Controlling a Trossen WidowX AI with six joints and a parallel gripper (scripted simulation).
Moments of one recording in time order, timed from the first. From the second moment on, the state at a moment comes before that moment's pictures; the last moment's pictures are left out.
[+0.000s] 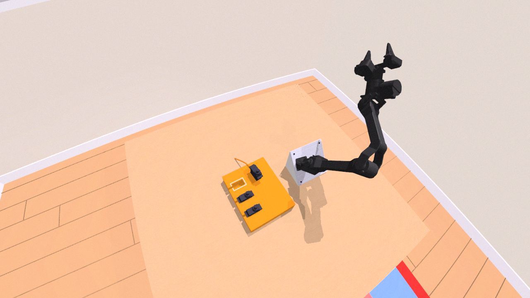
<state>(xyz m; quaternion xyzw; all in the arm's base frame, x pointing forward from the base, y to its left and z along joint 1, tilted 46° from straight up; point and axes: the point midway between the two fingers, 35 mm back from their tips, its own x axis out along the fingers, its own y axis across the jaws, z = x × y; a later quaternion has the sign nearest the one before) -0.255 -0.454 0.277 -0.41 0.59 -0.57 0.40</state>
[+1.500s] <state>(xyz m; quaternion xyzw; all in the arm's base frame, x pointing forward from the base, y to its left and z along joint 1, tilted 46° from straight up) 0.085 -0.444 0.070 0.05 0.43 -0.35 0.83</state>
